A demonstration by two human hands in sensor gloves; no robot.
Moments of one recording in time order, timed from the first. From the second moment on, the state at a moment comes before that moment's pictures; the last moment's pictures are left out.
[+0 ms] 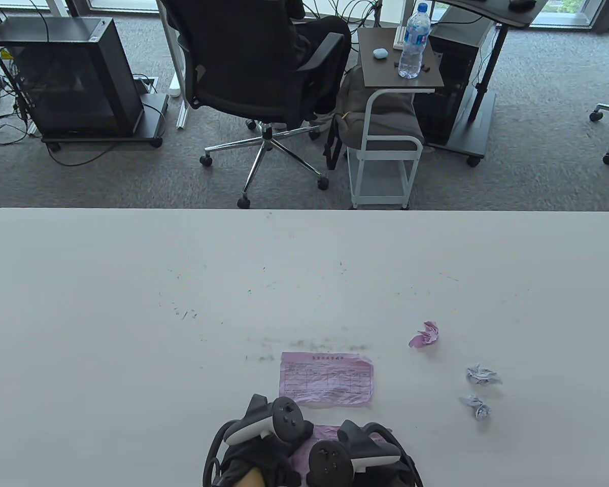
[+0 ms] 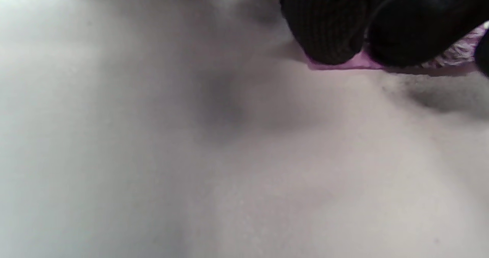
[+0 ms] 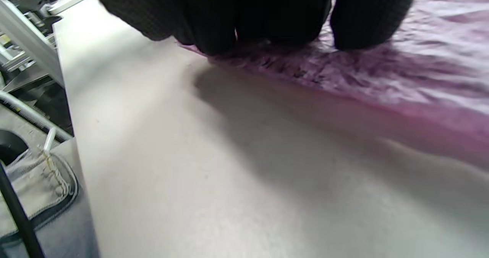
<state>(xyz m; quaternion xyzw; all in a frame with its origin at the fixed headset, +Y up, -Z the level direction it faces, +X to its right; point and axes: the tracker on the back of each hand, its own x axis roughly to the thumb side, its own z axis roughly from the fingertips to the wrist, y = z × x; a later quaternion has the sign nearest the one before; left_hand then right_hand) -0.102 -0.787 -0.221 -0.45 -0.17 0.09 0.87 0.047 -0.765 -0.186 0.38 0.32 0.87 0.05</state>
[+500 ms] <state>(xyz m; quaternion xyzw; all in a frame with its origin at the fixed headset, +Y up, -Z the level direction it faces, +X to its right) -0.102 -0.788 -0.220 -0.45 -0.17 0.09 0.87 0.094 -0.775 -0.209 0.21 0.41 0.89 0.06</state>
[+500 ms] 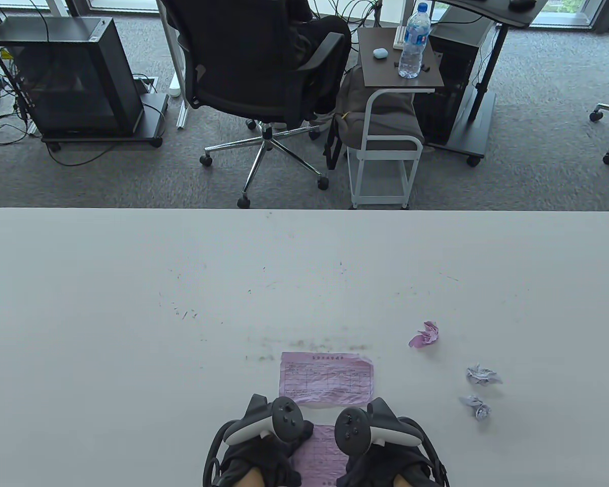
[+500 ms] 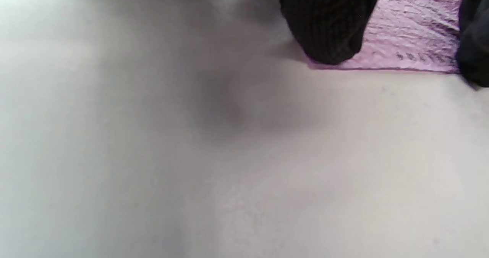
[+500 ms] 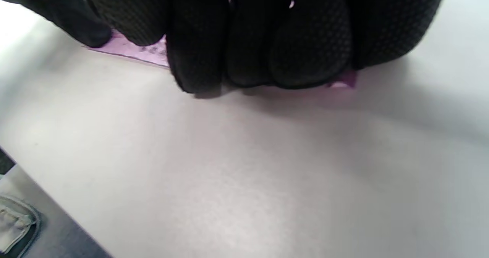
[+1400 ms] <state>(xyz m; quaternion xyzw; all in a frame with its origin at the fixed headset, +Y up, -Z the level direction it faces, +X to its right) -0.103 -0.788 -0.221 -0.44 -0.17 0.10 0.87 0.062 -0.772 -0.194 0.33 0.25 0.91 0.00</state>
